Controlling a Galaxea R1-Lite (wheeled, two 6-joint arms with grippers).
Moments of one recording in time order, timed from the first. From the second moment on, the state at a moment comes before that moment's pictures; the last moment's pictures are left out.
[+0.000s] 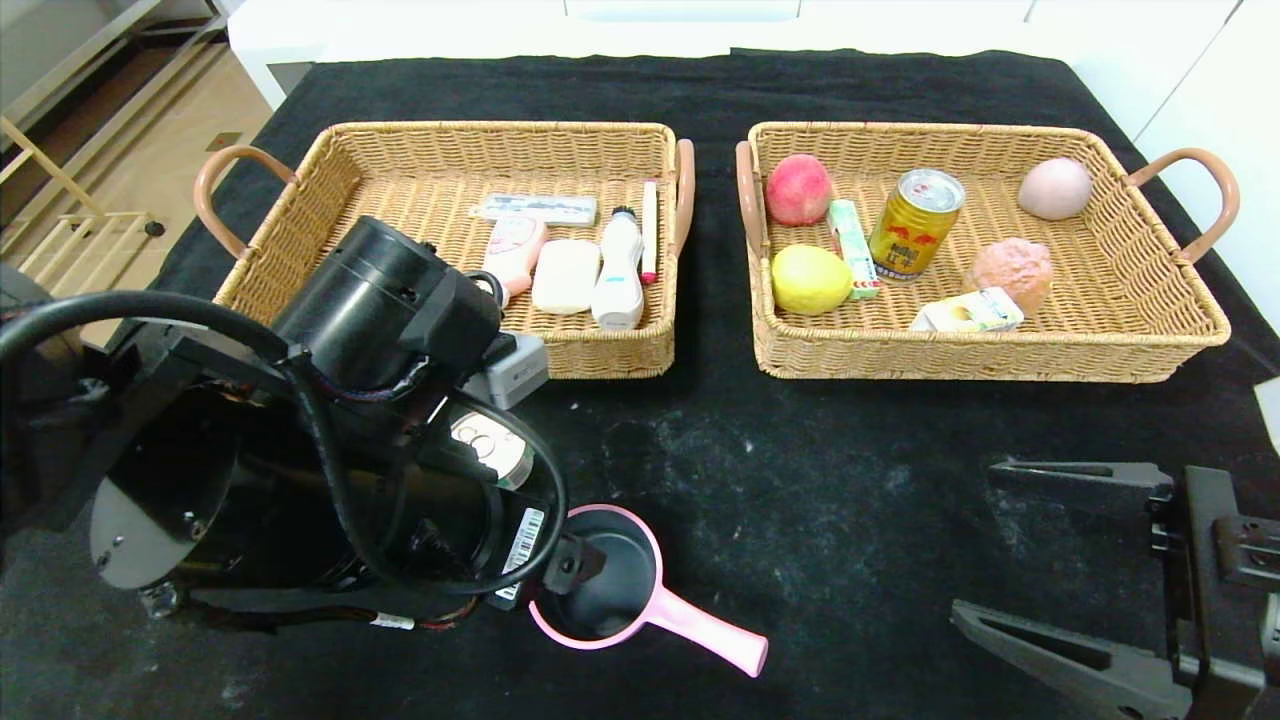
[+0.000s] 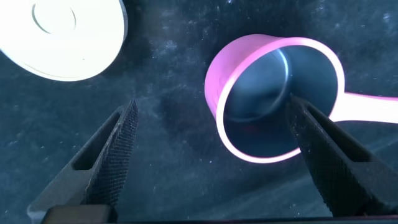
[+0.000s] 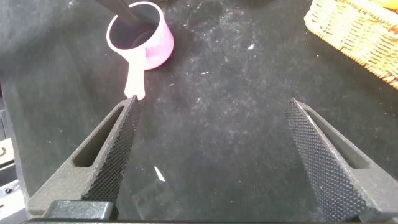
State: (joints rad) left arm -0.73 1.59 -1.27 0.57 0.22 -0.28; right arm 0.48 1.18 -0.55 -0.41 0.44 -0.20
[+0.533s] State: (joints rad) left arm -0.75 1.63 -1.26 0.59 0.22 -0.29; right arm 0.48 1.17 -0.55 -0.41 0.44 -0.20
